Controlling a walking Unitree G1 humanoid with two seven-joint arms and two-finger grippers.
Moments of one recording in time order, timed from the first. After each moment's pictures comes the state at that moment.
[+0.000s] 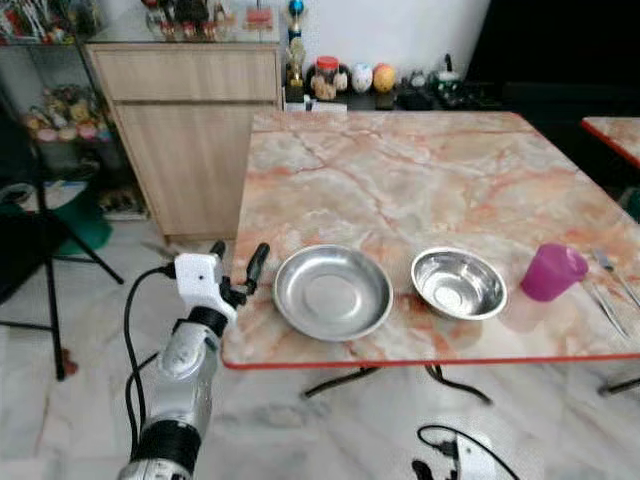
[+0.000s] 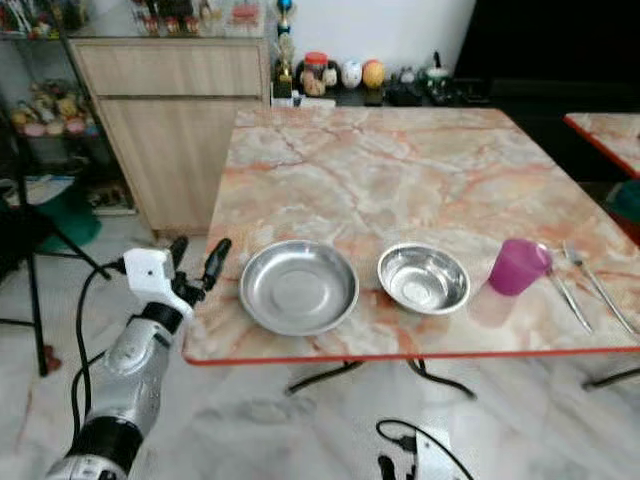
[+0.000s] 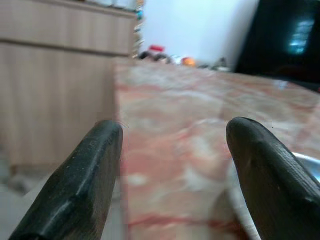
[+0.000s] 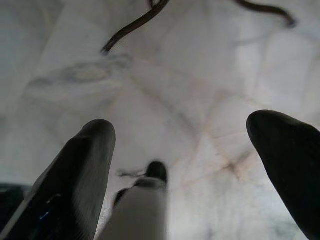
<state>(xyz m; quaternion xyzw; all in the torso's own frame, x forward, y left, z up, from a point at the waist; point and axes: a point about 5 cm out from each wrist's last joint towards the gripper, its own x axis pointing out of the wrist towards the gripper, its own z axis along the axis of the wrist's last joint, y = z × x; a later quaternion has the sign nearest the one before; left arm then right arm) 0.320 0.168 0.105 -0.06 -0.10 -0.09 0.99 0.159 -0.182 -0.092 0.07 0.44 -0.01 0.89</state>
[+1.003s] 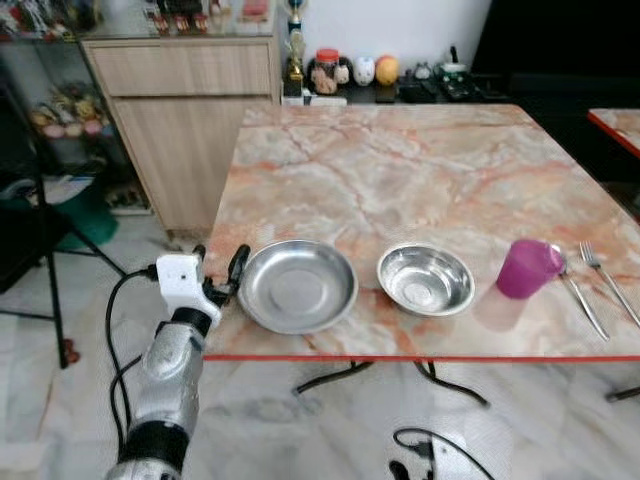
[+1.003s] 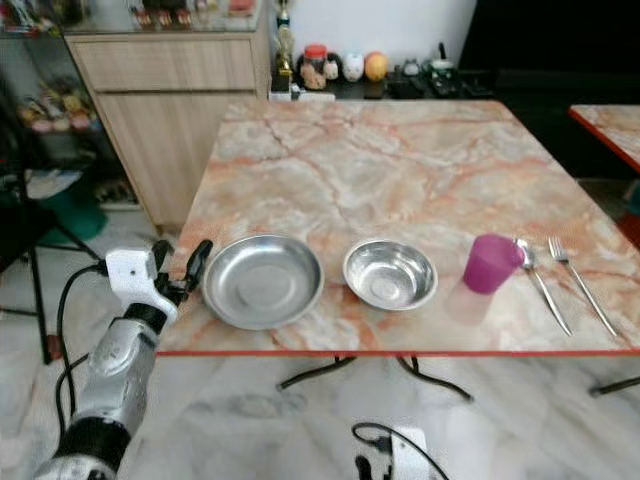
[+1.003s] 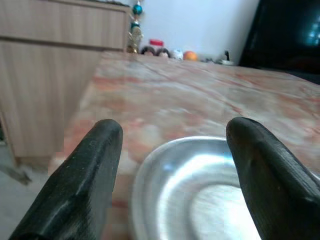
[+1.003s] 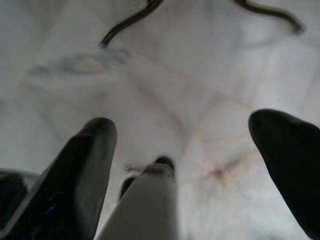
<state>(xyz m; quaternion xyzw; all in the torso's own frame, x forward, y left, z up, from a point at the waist) 0.322 0.160 0.104 -0.07 -0.08 -0.09 0.99 0.159 -0.182 -0.092 0.05 0.44 -0.01 0.90</state>
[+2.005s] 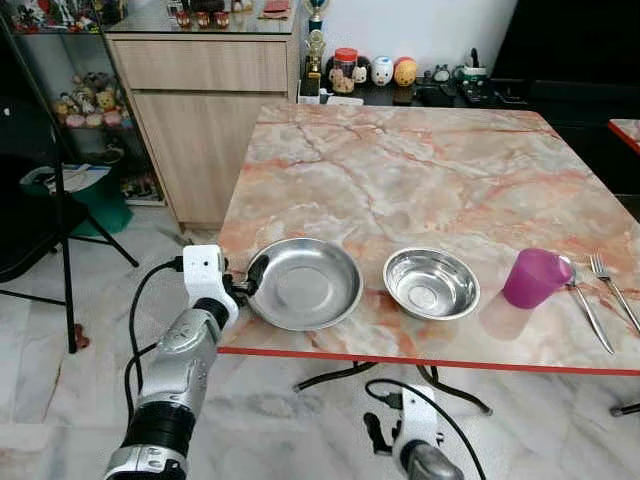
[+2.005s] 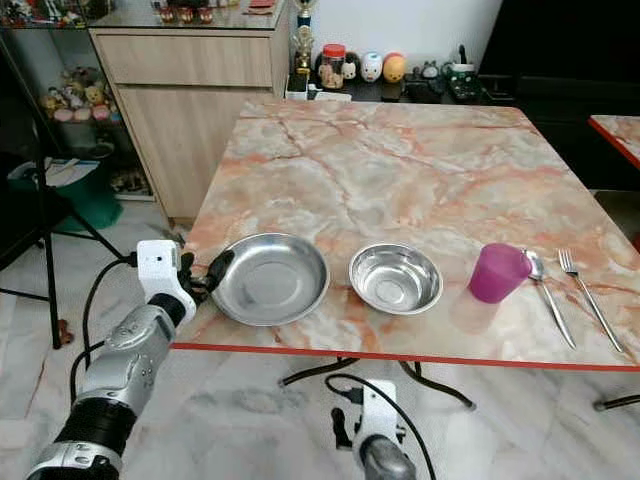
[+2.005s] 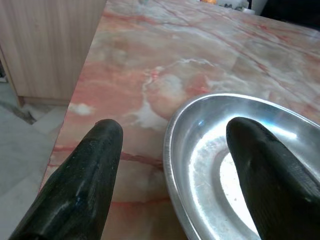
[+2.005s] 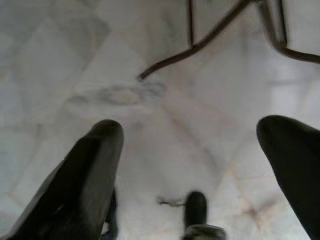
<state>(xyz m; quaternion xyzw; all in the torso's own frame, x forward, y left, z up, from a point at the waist) 0.335 0.162 0.105 -0.08 0.05 -0.09 0.99 0.221 -0.106 -0.065 0.07 0.41 0.02 0.91</state>
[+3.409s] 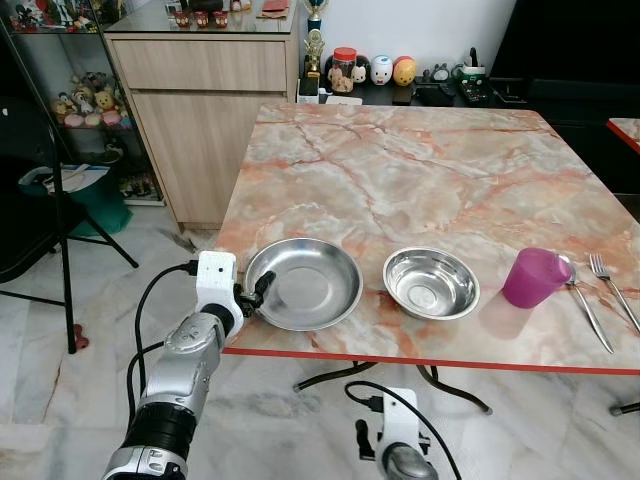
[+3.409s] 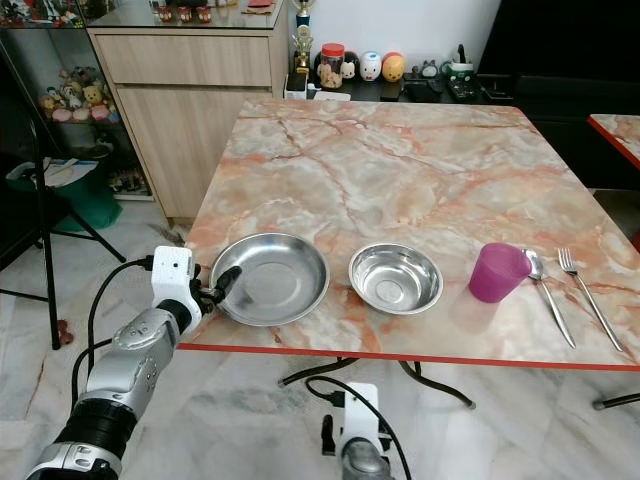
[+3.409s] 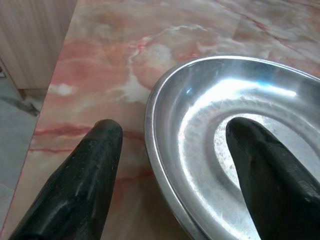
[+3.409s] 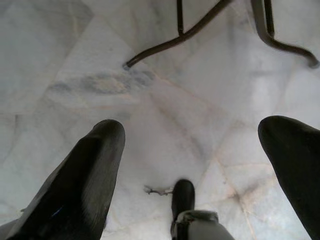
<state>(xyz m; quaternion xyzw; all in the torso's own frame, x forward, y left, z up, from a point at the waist) 0.334 0.151 0.099 -0.03 0.09 -0.11 0.99 0.217 -0.089 -0.066 0.02 0.44 -0.02 0.90</state>
